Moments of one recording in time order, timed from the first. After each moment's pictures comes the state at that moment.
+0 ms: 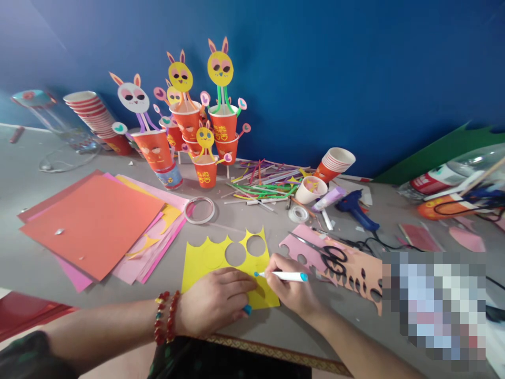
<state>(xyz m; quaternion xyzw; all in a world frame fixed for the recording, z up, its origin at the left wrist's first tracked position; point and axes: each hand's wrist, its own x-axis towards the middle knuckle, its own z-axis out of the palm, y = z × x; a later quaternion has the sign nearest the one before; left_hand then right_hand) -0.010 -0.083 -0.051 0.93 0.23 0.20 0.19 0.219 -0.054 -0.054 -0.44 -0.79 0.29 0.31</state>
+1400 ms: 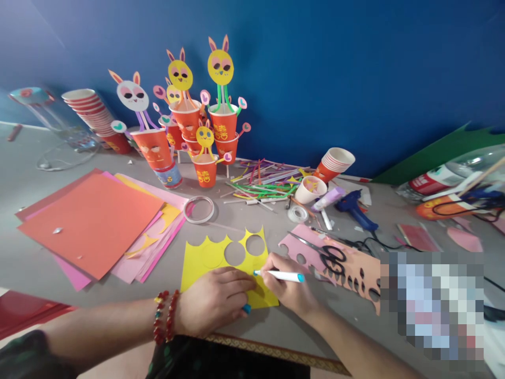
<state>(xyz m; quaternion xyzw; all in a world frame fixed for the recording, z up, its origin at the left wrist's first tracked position) -0.010 -0.084 -0.054 0.94 0.23 0.20 0.19 0.217 -0.053 -0.058 -0.43 -0.79 0.30 0.32</state>
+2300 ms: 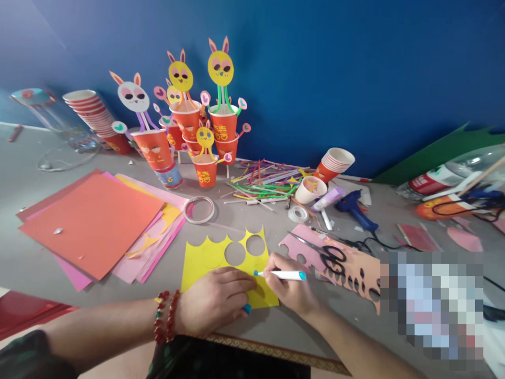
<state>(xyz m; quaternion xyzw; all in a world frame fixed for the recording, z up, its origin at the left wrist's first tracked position) -0.010 -0.084 -0.053 0.93 0.23 0.20 0.18 0.219 -0.053 -0.059 -0.43 -0.79 0.30 0.33</state>
